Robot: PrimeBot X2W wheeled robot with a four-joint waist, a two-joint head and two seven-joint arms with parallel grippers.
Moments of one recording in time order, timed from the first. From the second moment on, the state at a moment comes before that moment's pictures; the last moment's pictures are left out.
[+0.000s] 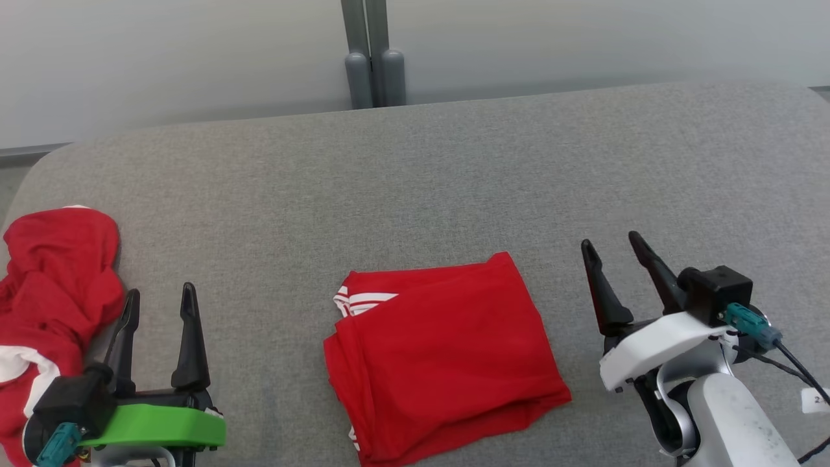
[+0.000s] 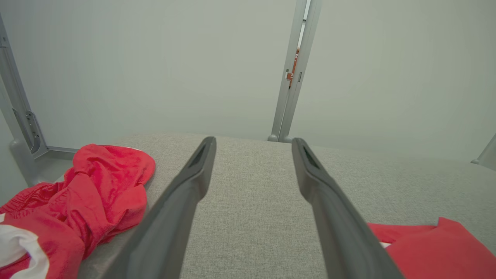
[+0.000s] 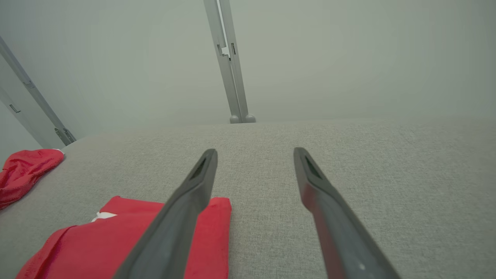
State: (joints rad) left arm 0.00 0.20 -0.07 0.06 -0.41 -0.02 -0.26; right arm -0.16 -0.11 0.12 0.13 0.26 0.13 -0.09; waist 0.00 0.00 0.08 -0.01
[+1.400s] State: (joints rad) left arm -0.07 0.18 -0.14 0.08 -0.41 -0.06 -0.26; right arm -0.30 -0.16 0.20 0.35 0.44 0.13 0.34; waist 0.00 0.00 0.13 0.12
